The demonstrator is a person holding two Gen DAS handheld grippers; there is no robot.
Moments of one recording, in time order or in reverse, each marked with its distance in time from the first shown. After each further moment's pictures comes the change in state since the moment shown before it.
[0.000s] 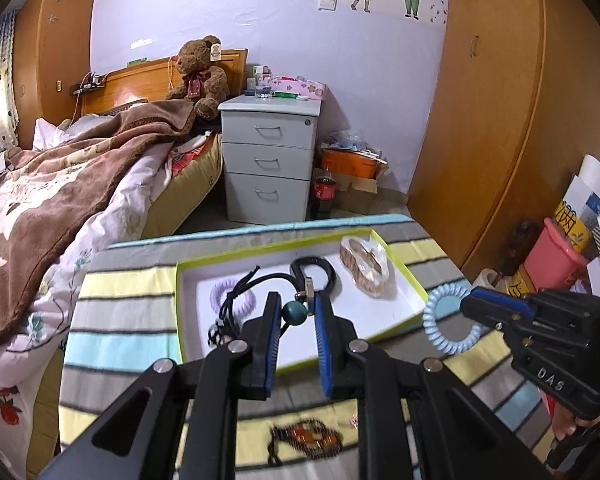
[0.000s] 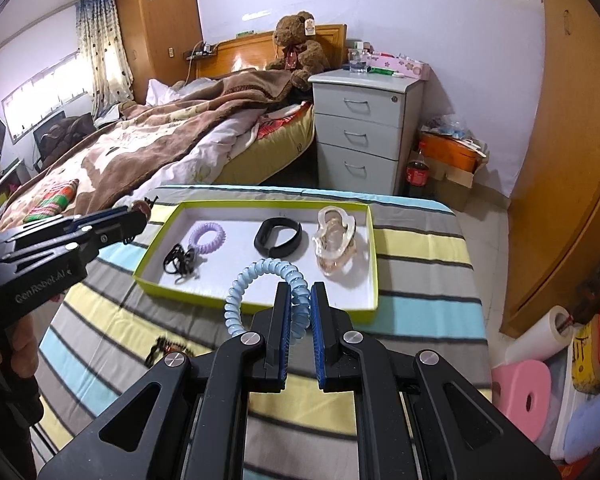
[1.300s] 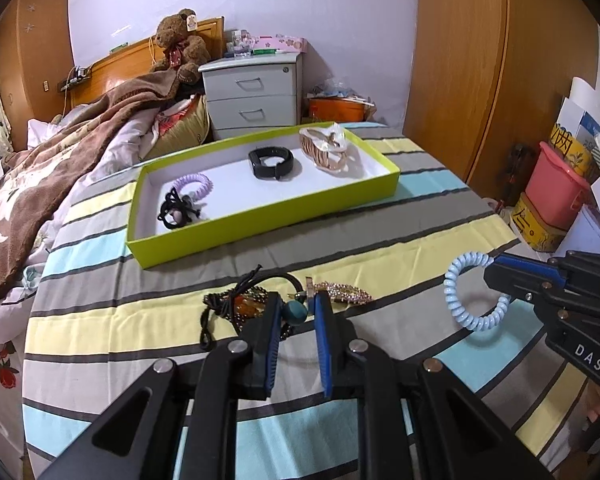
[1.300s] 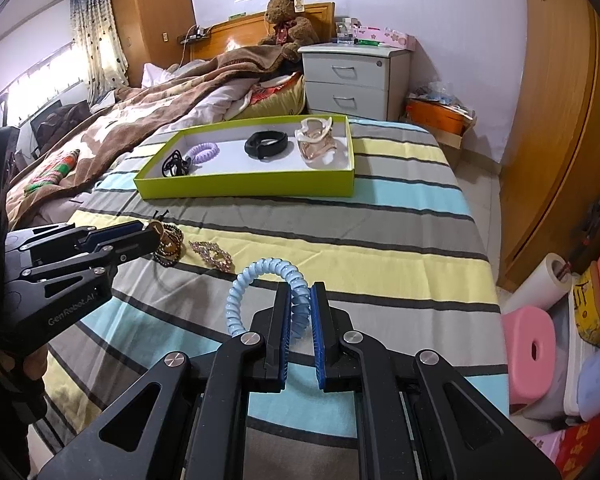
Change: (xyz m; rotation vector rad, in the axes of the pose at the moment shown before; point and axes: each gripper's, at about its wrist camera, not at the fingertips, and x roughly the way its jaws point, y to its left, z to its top) left arm -0.005 -0.057 -0.109 0.097 0.117 0.040; right arm -0.035 -0.012 -0.116 0.026 0.046 -0.012
